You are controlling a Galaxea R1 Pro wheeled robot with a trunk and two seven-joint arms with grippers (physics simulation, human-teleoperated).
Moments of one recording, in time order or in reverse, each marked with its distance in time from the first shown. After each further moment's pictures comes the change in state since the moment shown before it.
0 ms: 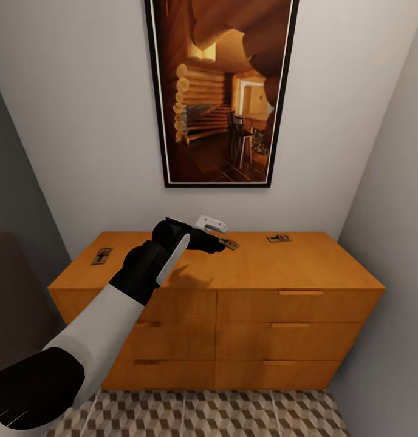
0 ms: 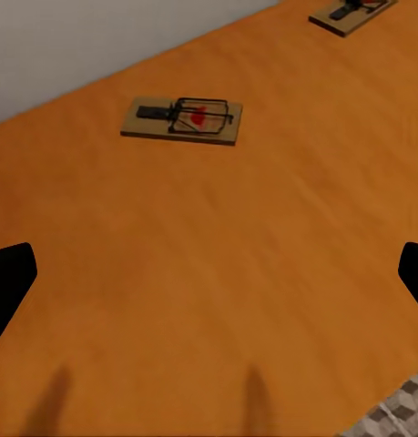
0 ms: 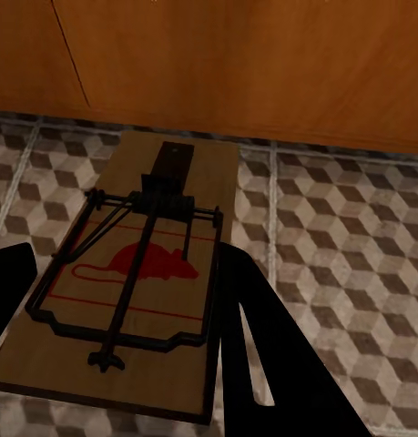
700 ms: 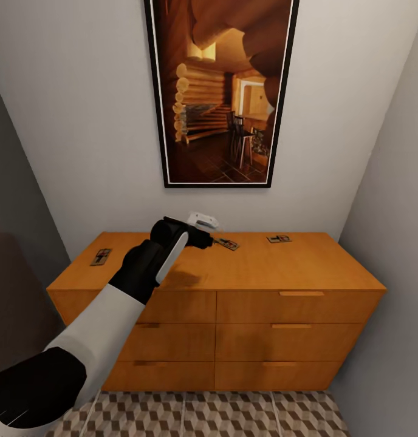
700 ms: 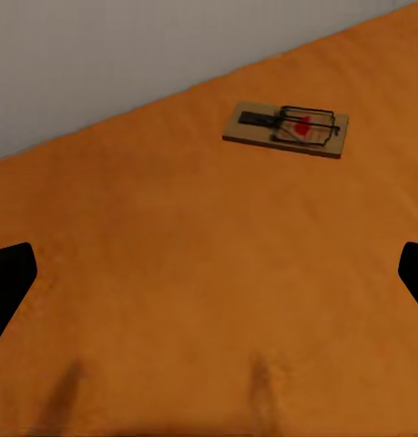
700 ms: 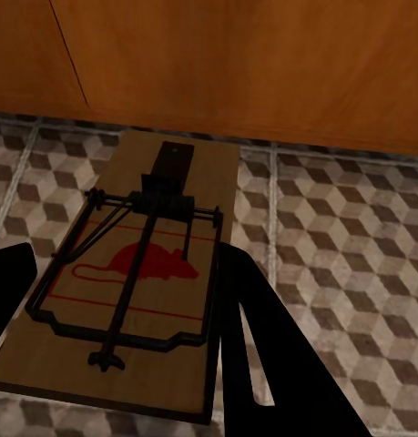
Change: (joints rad) left arm 0.002 -0.009 0.040 0.008 -0.012 -0.006 0.176; right arm 0.000 0.000 0.000 0.000 0.000 0.002 0.000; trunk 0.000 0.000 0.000
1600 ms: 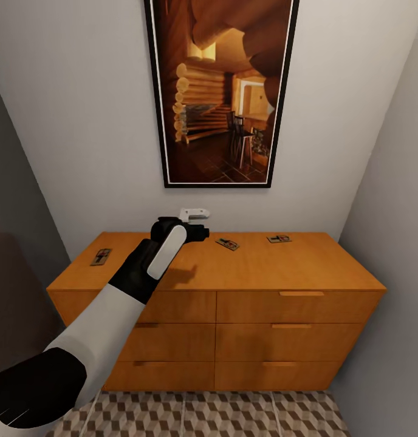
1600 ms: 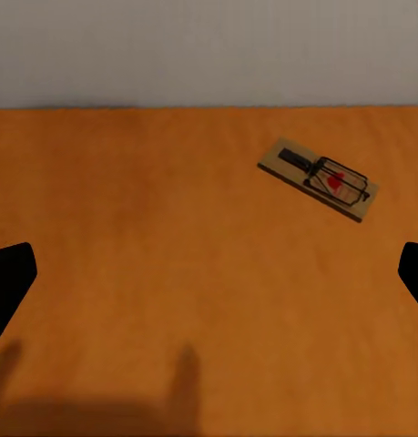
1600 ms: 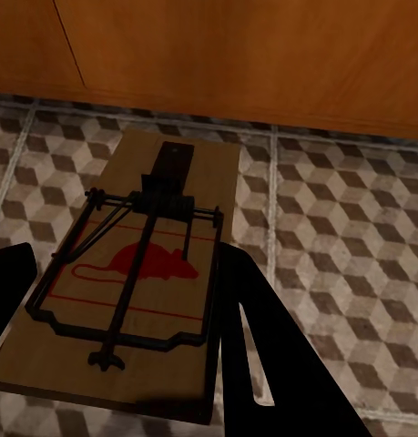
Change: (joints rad) left arm 0.000 -0.002 0.004 -0.005 0.507 -0.134 0.511; right arm 0.000 -0.001 0.000 -0.001 0.001 0.038 0.001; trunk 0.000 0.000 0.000
